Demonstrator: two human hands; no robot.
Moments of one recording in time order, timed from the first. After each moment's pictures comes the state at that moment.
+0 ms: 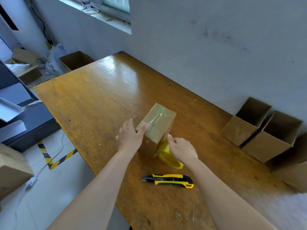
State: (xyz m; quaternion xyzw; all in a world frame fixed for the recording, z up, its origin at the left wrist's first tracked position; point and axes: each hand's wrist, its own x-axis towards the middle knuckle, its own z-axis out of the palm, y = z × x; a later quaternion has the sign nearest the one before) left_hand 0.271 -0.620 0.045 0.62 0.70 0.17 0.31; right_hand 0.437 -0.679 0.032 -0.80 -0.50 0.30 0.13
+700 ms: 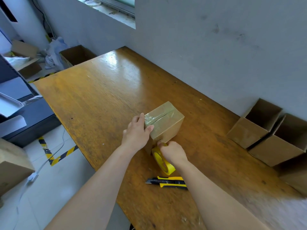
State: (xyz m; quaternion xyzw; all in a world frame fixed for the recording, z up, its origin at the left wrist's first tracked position) left_hand 0.263 -0.596 0.045 0.73 0.62 0.09 0.28; right_hand 0.397 -0.654 0.005 -0.80 -0.44 0.38 0.13
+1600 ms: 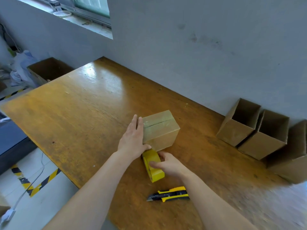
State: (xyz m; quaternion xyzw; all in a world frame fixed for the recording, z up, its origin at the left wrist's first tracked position) left_hand 0.268 -0.559 0.037 0.83 0.52 0.04 0.20; right_hand 0.396 -0.657 0.015 -0.70 -0.37 0.55 0.25
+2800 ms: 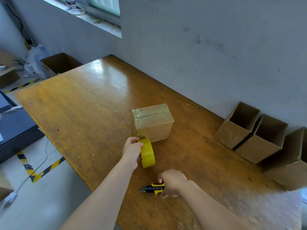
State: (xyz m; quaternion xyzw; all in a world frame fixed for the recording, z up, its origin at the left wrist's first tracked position) left_hand 0.280 -0.606 0.008 0.28 0.65 0.30 0.64; right_hand 0.414 -0.704 -0.018 -0.64 -0.67 0.31 -0.21
